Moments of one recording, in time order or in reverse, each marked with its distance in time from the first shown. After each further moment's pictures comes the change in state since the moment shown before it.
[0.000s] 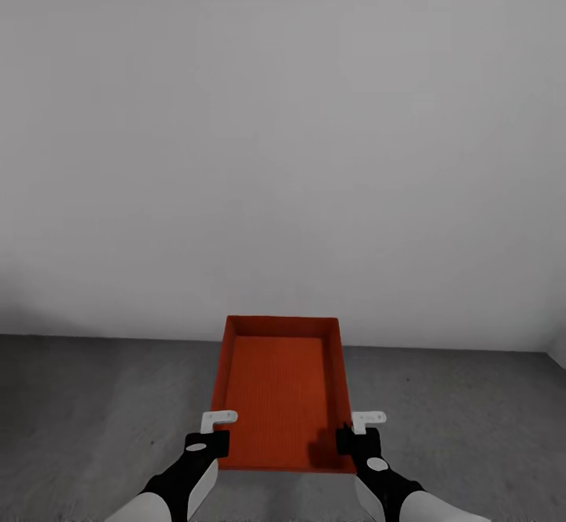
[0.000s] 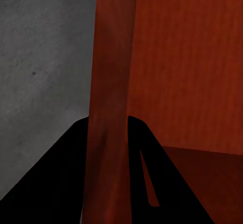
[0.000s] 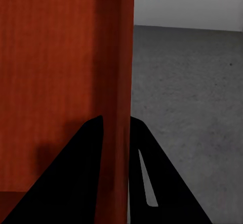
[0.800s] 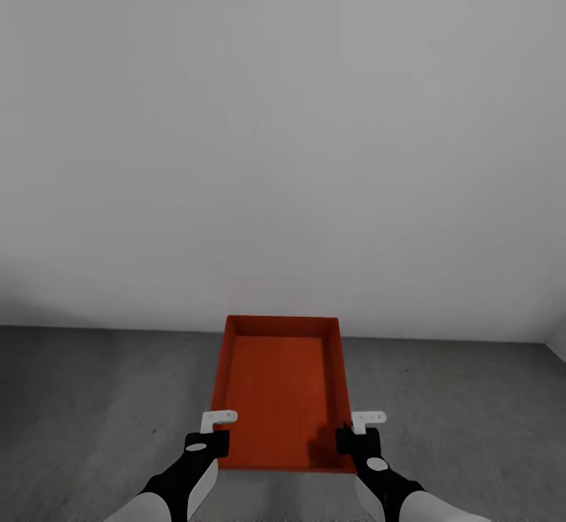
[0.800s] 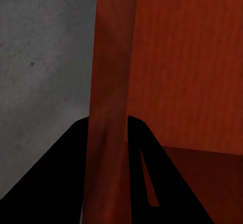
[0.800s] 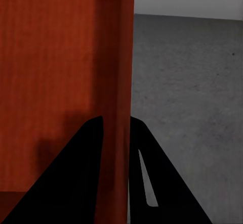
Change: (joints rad) left arm 0.000 0.001 -0.003 -0.001 0.003 -0.001 0.001; right arm 0.000 0.000 0.001 0.000 -0.001 -0.002 0.000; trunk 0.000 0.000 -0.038
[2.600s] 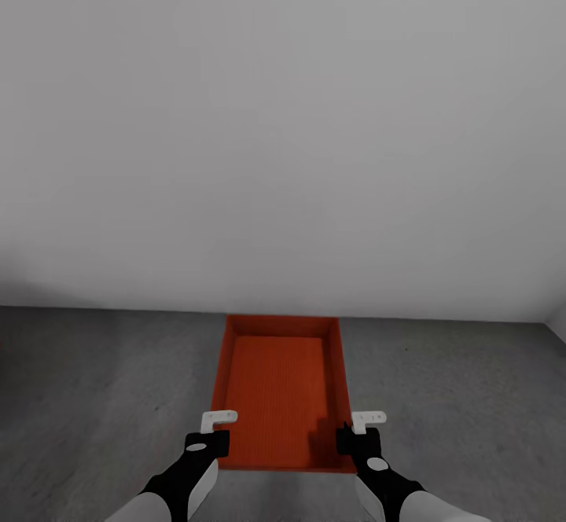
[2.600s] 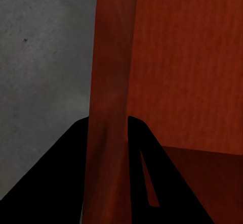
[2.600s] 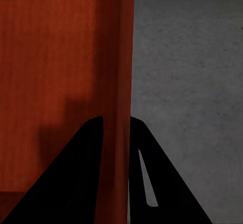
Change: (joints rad) left arm 0.000 -0.001 0.003 0.000 -0.002 0.000 0.000; right arm 0.000 -0.001 -0.001 0.000 0.002 0.001 0.001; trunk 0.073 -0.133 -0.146
